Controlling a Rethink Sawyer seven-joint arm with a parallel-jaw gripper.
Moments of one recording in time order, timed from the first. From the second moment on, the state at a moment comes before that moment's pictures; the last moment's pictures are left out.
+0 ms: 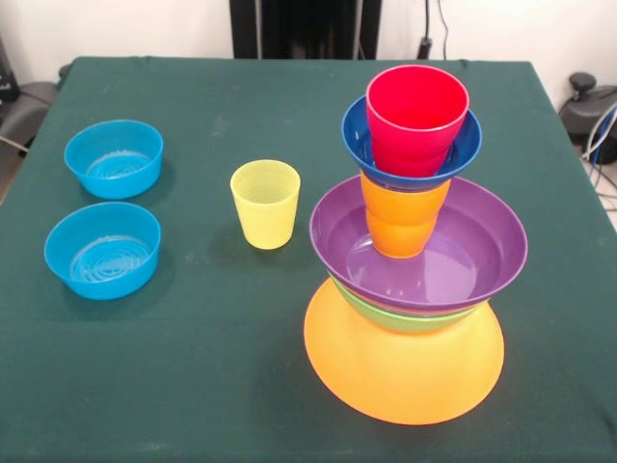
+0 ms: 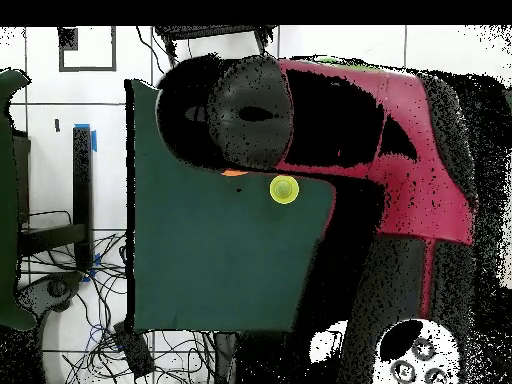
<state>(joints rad) -0.21 -0.95 0.02 1.16 -0.17 1.01 1.75</state>
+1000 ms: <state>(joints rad) -0.19 -0.94 0.03 1.16 -0.17 1.01 1.75</state>
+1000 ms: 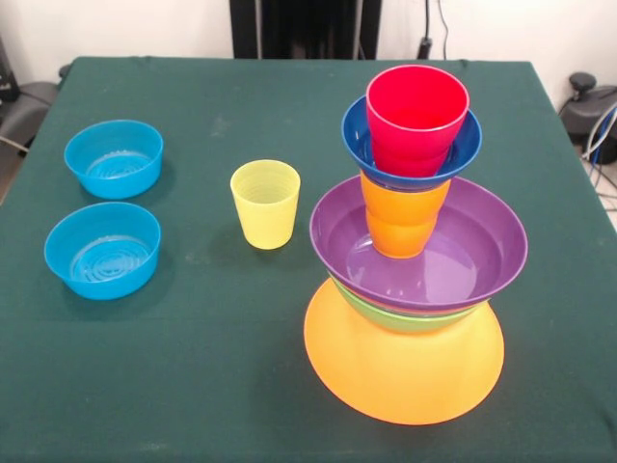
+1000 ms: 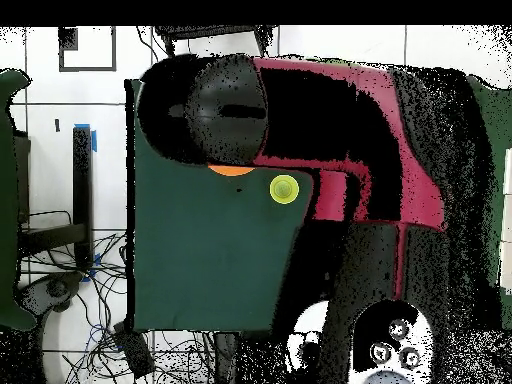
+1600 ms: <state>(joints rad) -0.14 -0.91 0.03 1.16 -0.17 1.00 1.75</state>
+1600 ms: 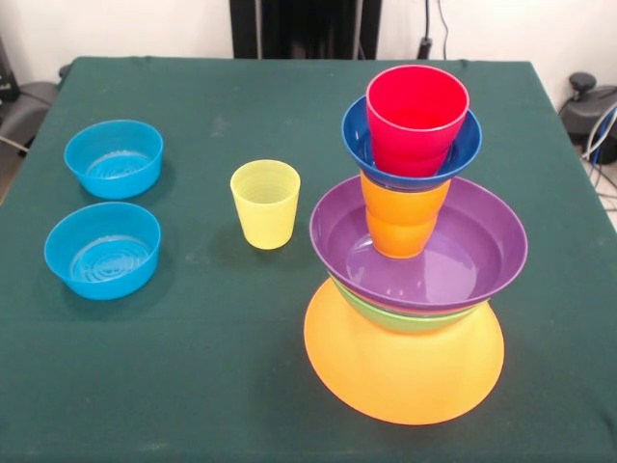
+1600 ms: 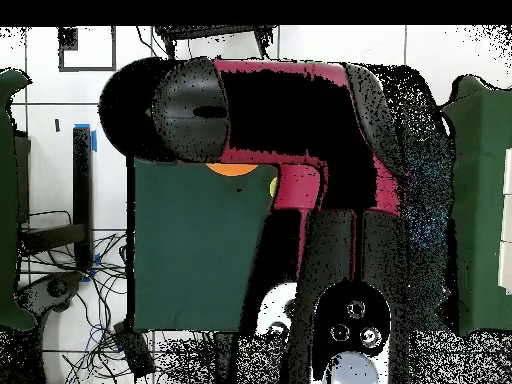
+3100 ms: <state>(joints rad) -0.06 -0.83 0.01 1.16 -0.18 0.87 1.75</state>
